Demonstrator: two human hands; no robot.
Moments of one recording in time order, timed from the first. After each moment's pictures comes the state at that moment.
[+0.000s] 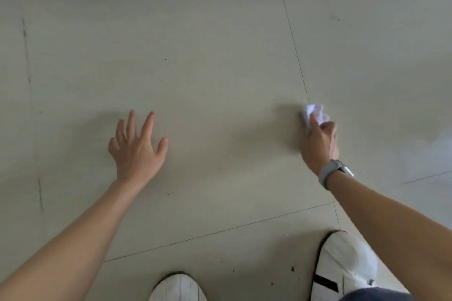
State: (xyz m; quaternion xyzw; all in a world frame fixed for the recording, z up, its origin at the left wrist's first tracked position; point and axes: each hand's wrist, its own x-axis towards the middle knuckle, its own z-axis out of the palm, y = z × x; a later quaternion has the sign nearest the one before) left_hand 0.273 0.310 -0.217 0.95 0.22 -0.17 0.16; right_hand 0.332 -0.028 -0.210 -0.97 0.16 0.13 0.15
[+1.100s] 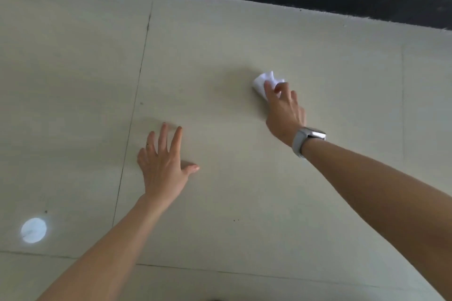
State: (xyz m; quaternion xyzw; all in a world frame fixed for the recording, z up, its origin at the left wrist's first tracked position) left_hand 0.242 0.408 -0.228 0.92 0.31 -0.19 0.17; right_hand 0.429 0.238 -0.230 -0.96 -0.22 0.15 0.11
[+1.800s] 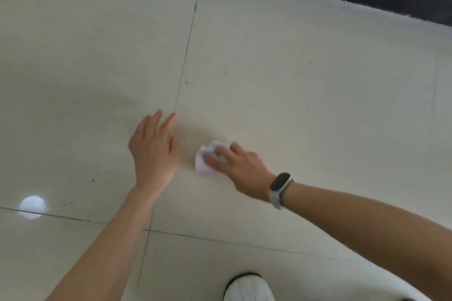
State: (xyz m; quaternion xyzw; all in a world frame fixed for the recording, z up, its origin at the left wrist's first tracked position) left_hand 0.177 0.486 -0.221 0.93 0.33 -0.01 0.18; right_hand 0.266 0.302 -0.226 -0.79 -0.57 0.20 0.08
